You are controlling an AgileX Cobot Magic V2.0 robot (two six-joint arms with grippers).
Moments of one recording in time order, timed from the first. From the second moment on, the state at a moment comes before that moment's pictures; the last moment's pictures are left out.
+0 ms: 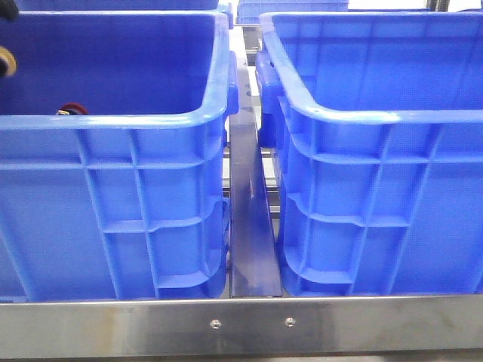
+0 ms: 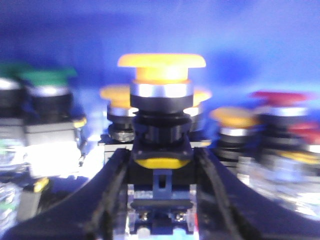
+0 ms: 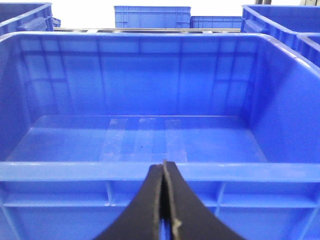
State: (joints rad) left arm 0.02 1.70 -1.50 -0.08 0.93 0.00; right arm -0.03 -0.01 0.03 -0.05 0.02 0.06
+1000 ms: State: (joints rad) left arm 0.01 0.97 -0.85 -0.15 0.62 0.05; right arm -0.03 -0.01 0.03 -0.05 0.02 0.06
